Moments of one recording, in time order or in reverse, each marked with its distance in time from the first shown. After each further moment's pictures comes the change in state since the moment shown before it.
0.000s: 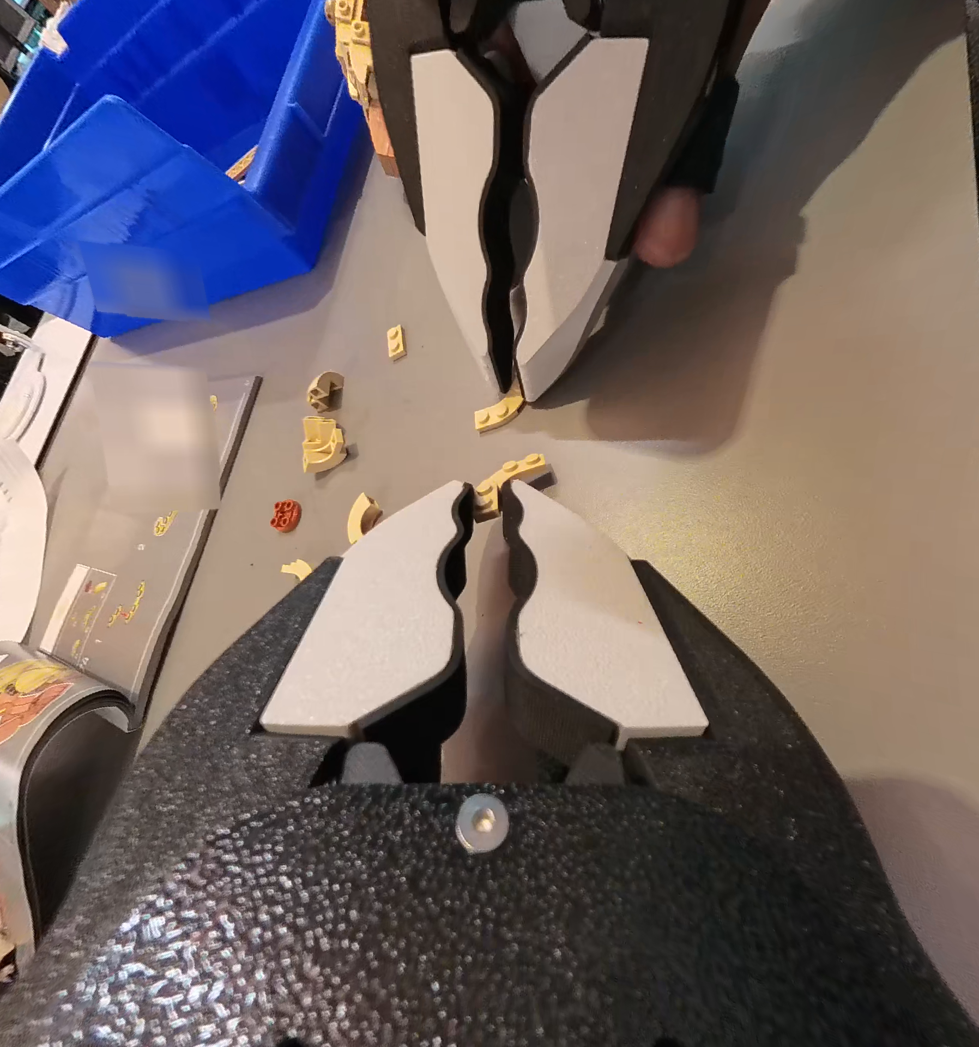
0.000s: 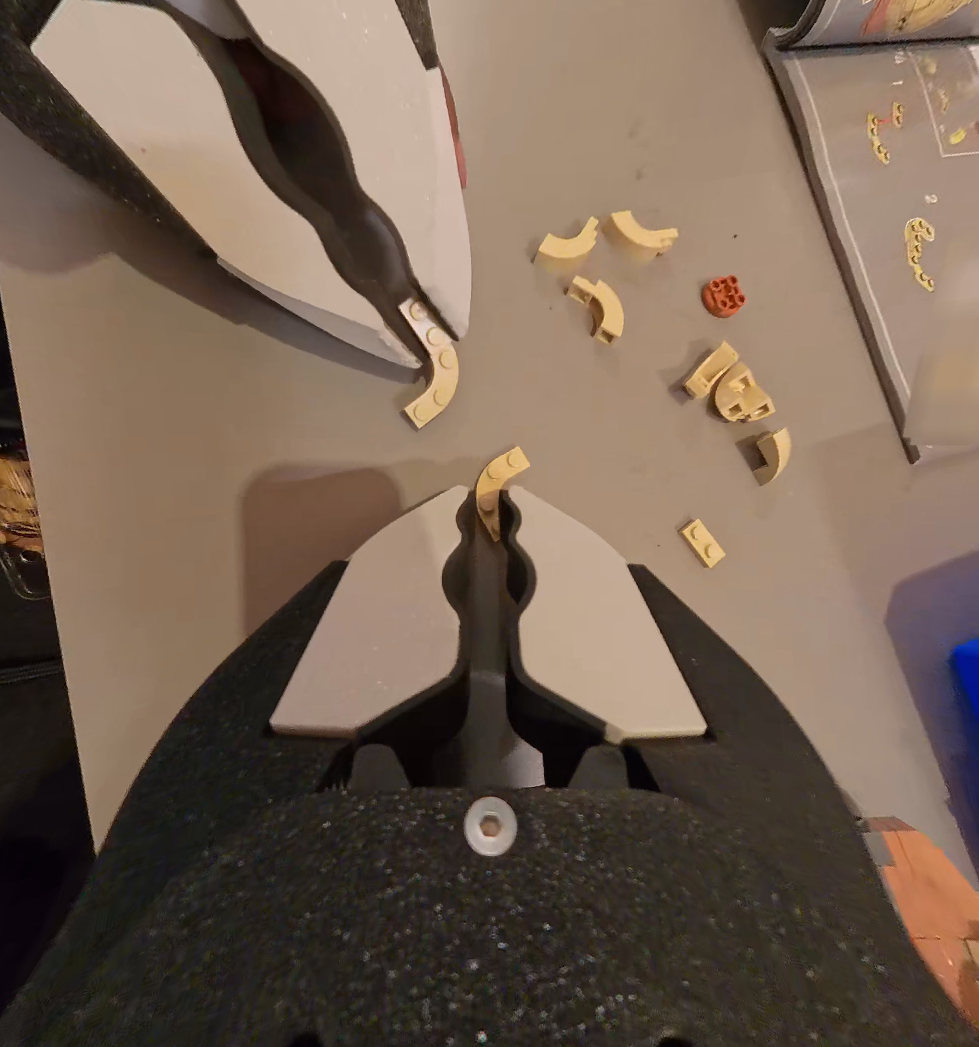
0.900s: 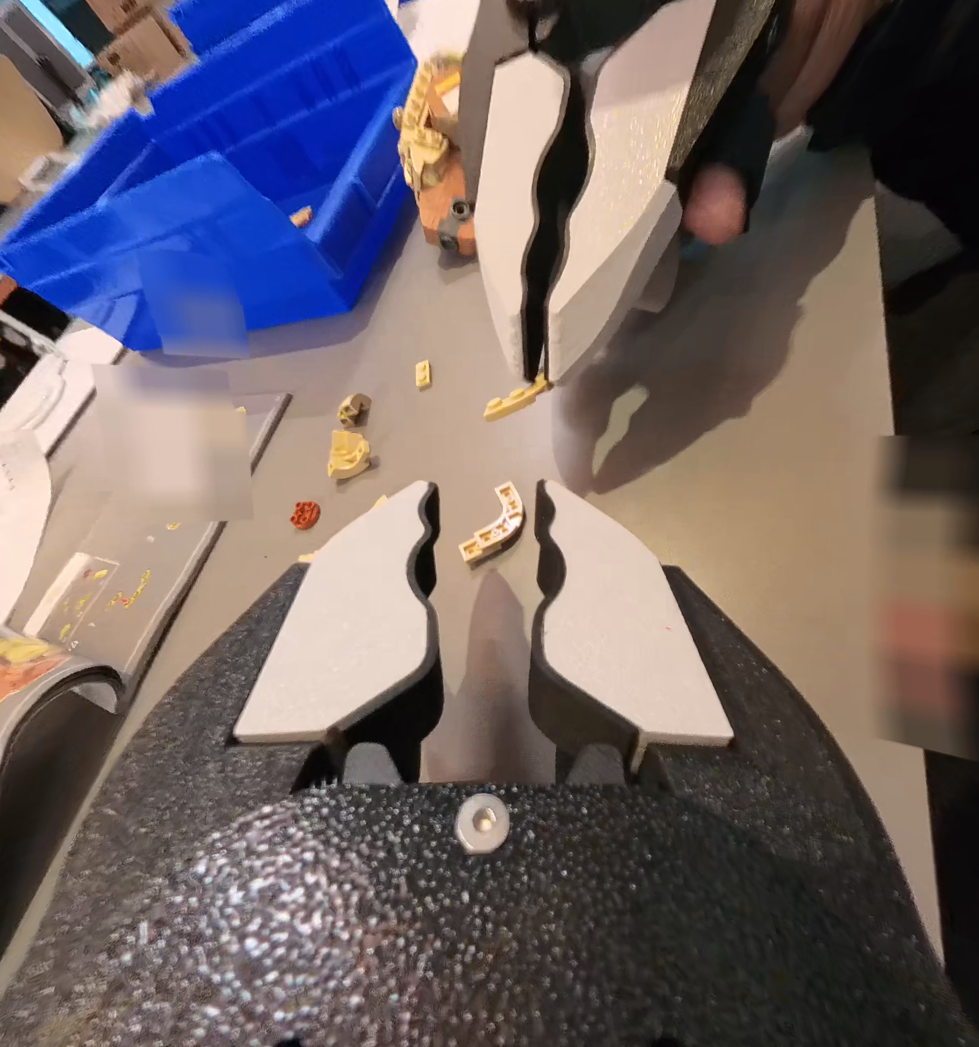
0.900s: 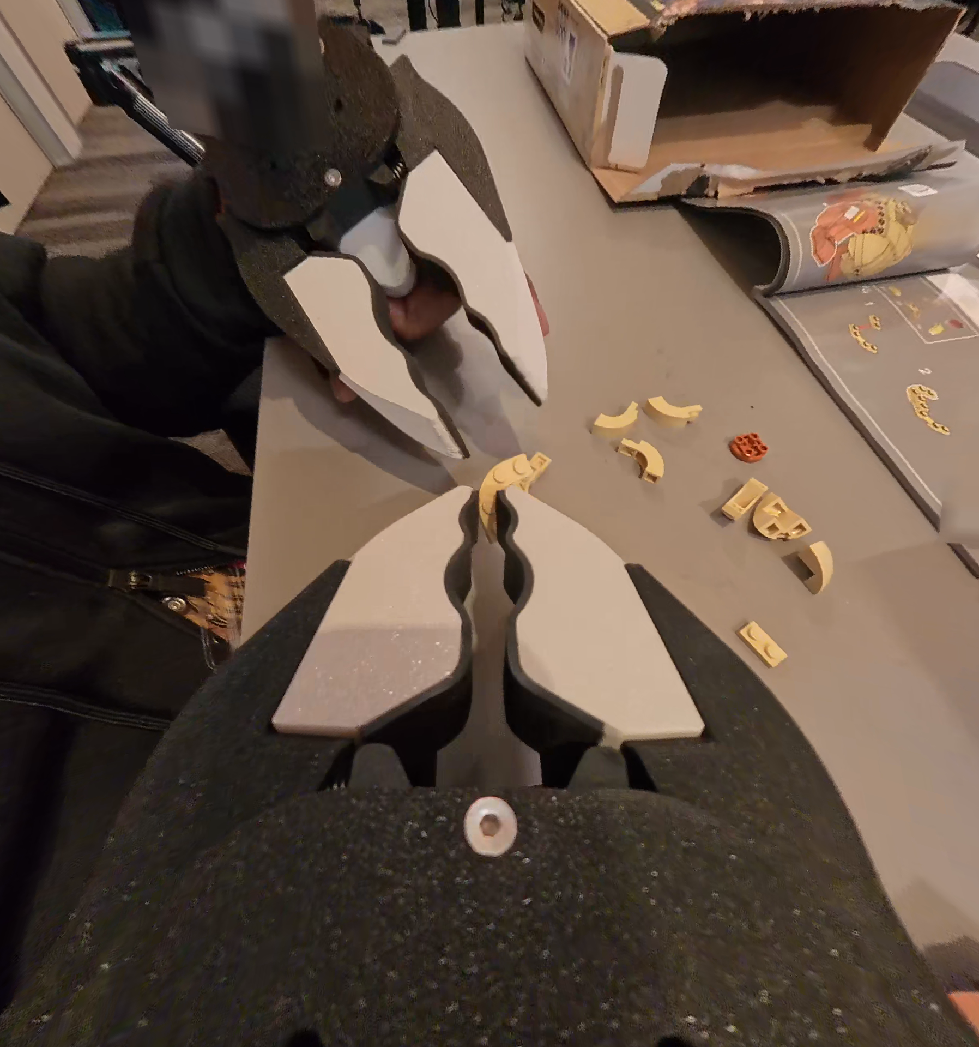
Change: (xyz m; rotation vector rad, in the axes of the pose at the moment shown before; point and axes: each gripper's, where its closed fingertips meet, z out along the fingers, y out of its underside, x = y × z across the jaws) left arm -0.006 -0.010 -0.024 0.139 -0.001 -0.106; right arm -0.022 -0.047 -0.030 0.382 -0.162 0.093
